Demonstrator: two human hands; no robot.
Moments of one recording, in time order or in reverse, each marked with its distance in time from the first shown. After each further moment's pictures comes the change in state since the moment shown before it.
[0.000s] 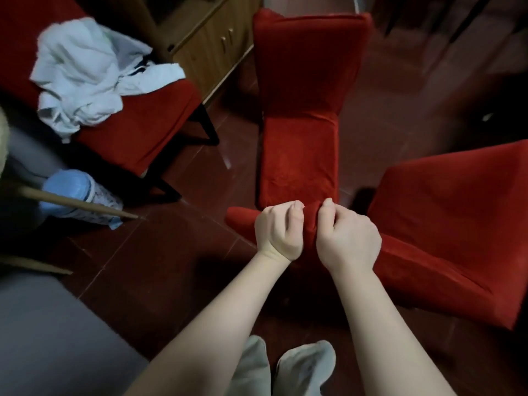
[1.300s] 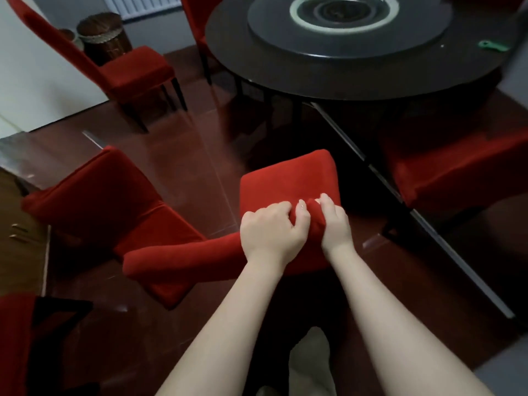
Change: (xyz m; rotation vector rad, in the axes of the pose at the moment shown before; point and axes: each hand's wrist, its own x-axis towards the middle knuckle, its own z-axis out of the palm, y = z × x) left_hand -0.163 0.308 0.070 0.262 -0.479 0.811; right_hand -0.175 0.148 -0.282 0.753 0.635 0.678
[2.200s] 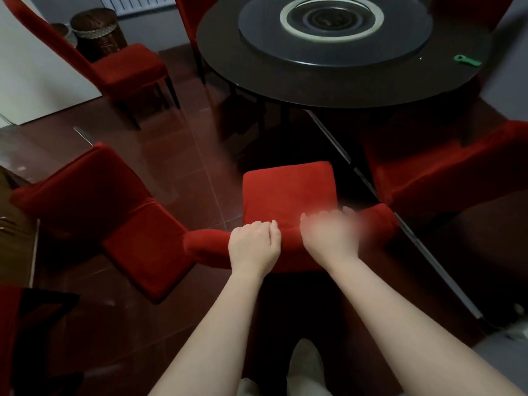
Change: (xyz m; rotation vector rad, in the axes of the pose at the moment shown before) left_hand -0.025 0.020 0.035 0.158 -0.150 -0.022; right_hand -0.001 0.014 -0.075 -1.295 0.034 -0.412
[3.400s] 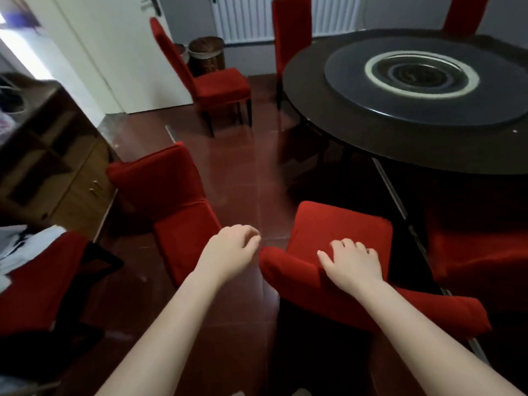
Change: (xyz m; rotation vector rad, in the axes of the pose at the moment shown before) left_hand -0.004 -0.074 -0.103 -0.170 -0.193 -0.279; right_hand 0.048 -0.008 -0.024 0.004 -0.384 -0.234
